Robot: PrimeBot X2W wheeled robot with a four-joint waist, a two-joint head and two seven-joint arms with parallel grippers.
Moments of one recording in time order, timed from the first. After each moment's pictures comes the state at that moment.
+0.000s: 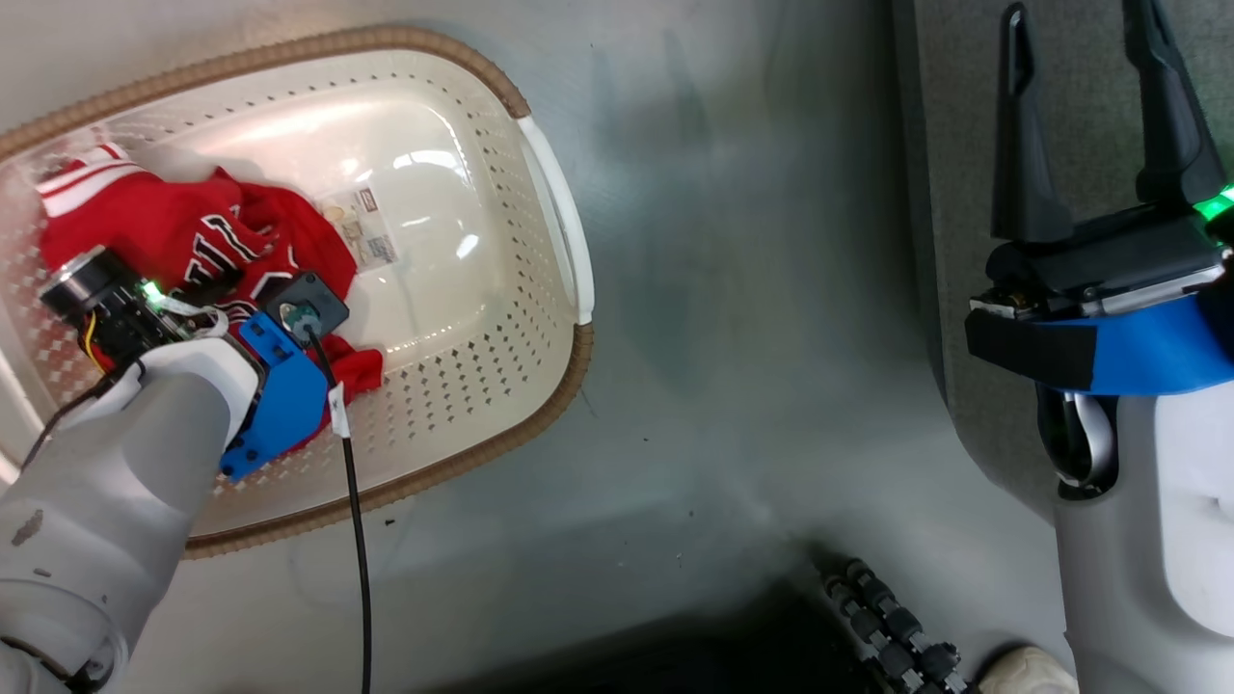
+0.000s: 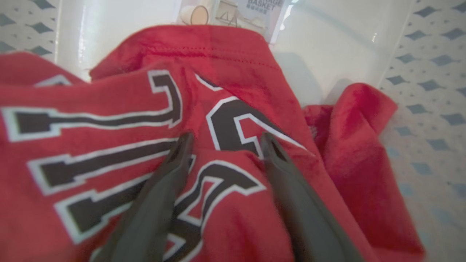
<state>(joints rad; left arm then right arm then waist) -1.03 0.35 -1.24 1.26 -0.32 -0.13 -0.02 -0.56 -0.05 0.00 0.00 0.02 0.13 -0.26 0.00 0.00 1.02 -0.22</state>
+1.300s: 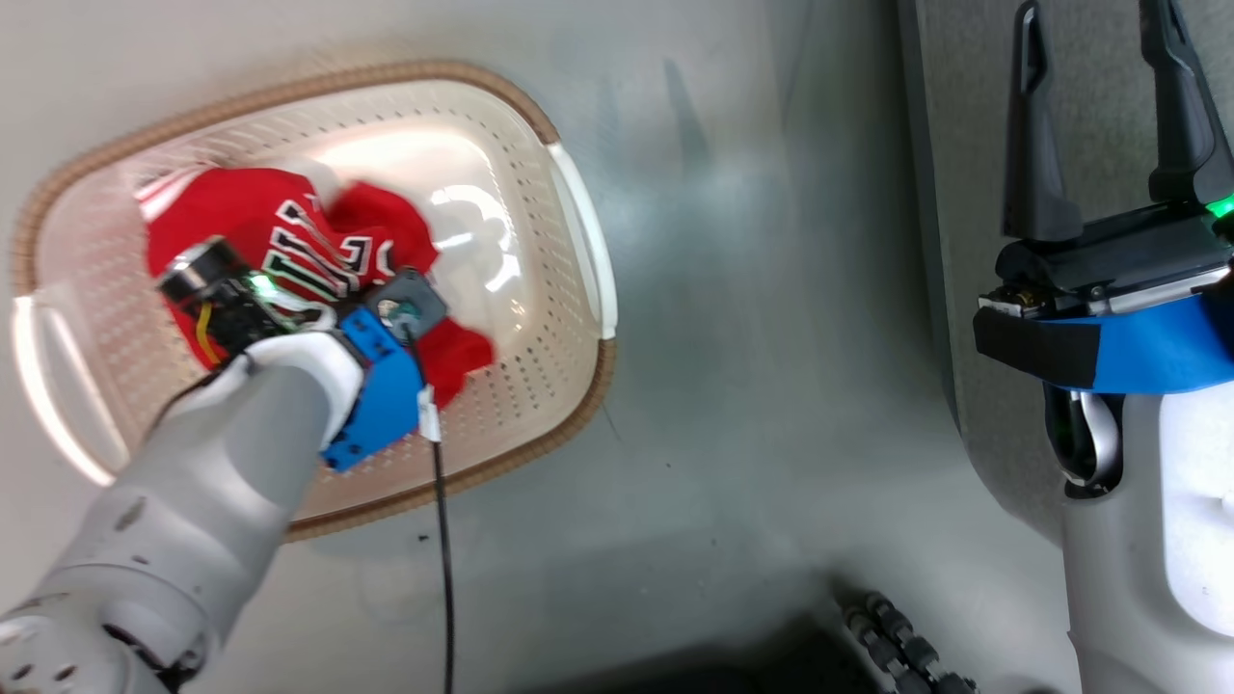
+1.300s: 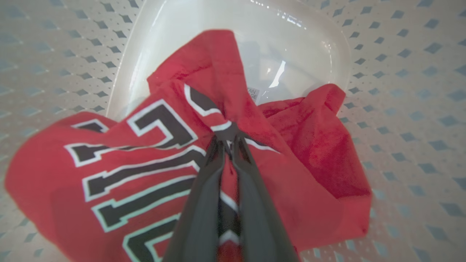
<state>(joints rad) -1.04 0.23 -1.28 1.25 -0.38 -0.13 -0.04 -0.56 -0.05 -0.02 -0.01 -0.01 0.13 -0.26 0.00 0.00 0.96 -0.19</state>
